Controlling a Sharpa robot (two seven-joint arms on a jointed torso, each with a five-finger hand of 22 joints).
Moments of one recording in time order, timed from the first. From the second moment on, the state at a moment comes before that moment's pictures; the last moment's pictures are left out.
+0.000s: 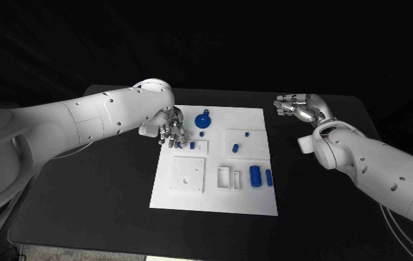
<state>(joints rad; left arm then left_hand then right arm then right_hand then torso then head) 1.44 -0.53 -0.20 1.06 -1.03 0.54 -0.57 1.10 0.23 0.04 -0.19 0.52 0.95 0.04 0.40 0.69 1.35 -0.04 0.54 0.33 1.28 -0.09 1.29 0.54 0.02 1.22 -0.11 0.42 1.31 0.95 -0.65 0.36 1.08 -0.79 -0.38 0.26 1.14 -0.02 0.12 -0.13 0.49 0.93 0.16 0.06 0.06 1.10 0.14 0.06 0.06 1.09 0.15 0.07 0.06 0.11 1.00 0.16 0.07 0.07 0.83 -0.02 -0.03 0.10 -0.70</state>
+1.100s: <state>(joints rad) 1.44 -0.54 -0.21 1.07 -1.03 0.52 -0.57 1.10 0.23 0.04 -0.19 0.52 0.95 0.04 0.40 0.70 1.35 -0.04 0.54 0.33 1.28 -0.09 1.29 0.53 0.02 1.22 -0.11 0.42 1.31 0.95 -0.65 0.36 1.08 -0.79 -0.38 0.26 1.14 -0.02 0.12 -0.13 0.49 0.93 0.16 0.06 0.06 1.10 0.14 0.06 0.06 1.09 0.15 0.07 0.06 0.11 1.00 0.16 0.07 0.07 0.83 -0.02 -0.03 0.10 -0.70</state>
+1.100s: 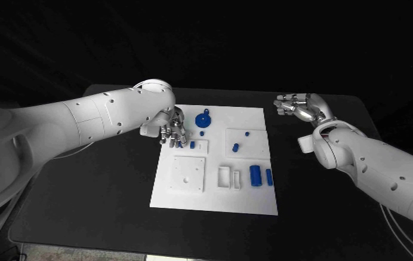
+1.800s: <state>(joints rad) 1.44 -0.54 -0.21 1.07 -1.03 0.53 -0.57 1.10 0.23 0.04 -0.19 0.52 0.96 0.05 0.40 0.70 1.35 -0.04 0.54 0.33 1.28 -0.09 1.29 0.53 0.02 1.22 -0.11 0.42 1.31 0.95 -0.65 0.36 1.08 -0.79 -0.38 0.26 1.14 -0.02 0.12 -0.13 0.49 0.93 0.16 0.06 0.06 1.10 0.14 0.06 0.06 1.09 0.15 0.07 0.06 0.11 1.00 0.16 0.07 0.07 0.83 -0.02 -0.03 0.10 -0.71</state>
